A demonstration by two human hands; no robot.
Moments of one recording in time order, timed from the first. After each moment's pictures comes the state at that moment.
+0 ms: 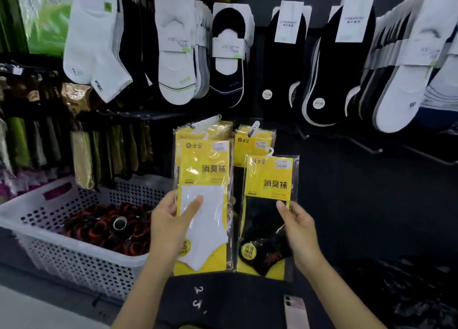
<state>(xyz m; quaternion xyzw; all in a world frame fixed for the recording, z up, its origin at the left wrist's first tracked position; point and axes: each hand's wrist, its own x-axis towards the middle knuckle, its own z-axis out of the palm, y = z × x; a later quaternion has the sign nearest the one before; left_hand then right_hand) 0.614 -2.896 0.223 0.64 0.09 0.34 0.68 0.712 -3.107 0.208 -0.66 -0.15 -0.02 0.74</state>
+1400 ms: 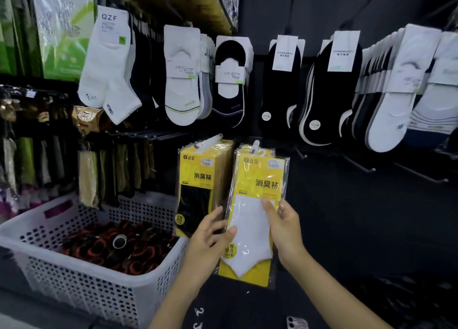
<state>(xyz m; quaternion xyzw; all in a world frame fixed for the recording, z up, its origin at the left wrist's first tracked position) 0.620 -2.927 0.220 0.69 0.02 0.20 0.69 0.699 -3.067 0.252 -0.61 -0.16 -0.04 0.78</state>
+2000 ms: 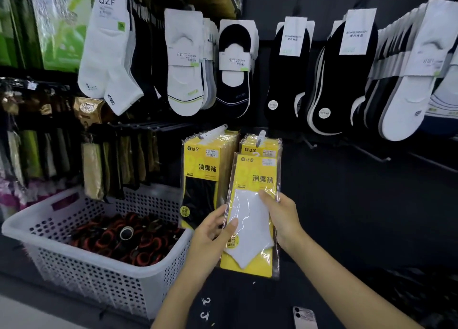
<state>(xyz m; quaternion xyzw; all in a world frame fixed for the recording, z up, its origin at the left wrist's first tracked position) 0.629 -2.921 0.206 0.69 0.05 0.20 0.70 0.726 -3.048 0.247 -0.63 -0.08 0.03 0.77</state>
